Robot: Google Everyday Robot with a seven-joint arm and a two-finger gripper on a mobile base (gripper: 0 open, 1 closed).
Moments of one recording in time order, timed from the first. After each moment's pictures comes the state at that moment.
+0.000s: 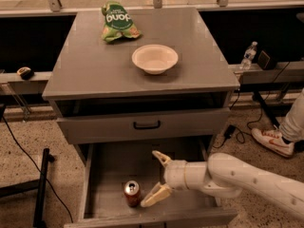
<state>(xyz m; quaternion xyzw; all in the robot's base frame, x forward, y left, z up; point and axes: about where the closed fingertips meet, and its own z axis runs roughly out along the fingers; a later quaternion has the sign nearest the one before) 0.463 0.005 0.557 -0.54 0.65 0.31 0.43</state>
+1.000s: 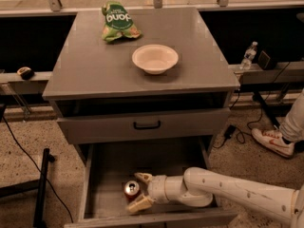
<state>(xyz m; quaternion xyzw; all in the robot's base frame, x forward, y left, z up) 0.463 0.066 0.431 -0.51 0.67 0.38 0.38</state>
